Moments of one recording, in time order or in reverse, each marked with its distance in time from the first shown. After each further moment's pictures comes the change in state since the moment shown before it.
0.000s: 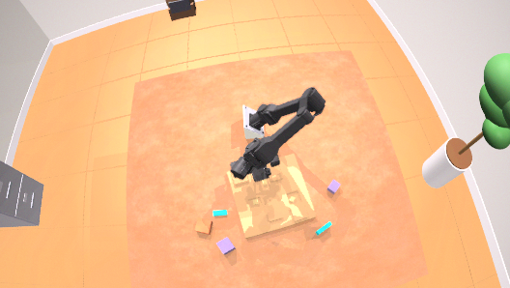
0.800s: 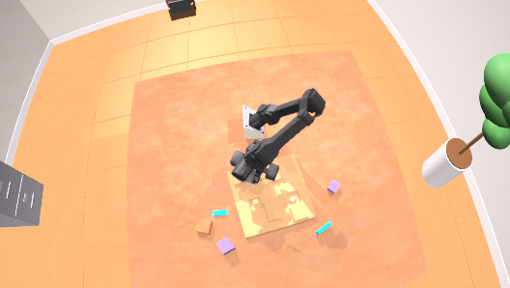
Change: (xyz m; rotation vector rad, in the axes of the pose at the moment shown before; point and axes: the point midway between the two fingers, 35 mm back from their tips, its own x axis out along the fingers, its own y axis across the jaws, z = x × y) arm 0.006 -0.004 0.003 0.689 -0.007 -0.015
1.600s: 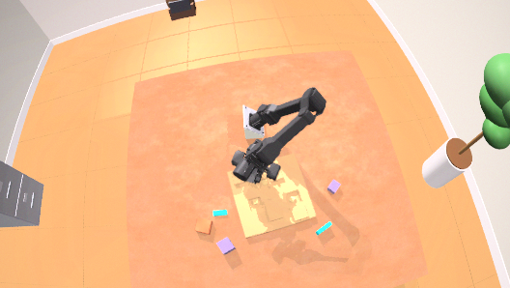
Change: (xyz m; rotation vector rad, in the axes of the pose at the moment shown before) arm -0.004 0.004 -0.002 -0.004 0.002 -0.002
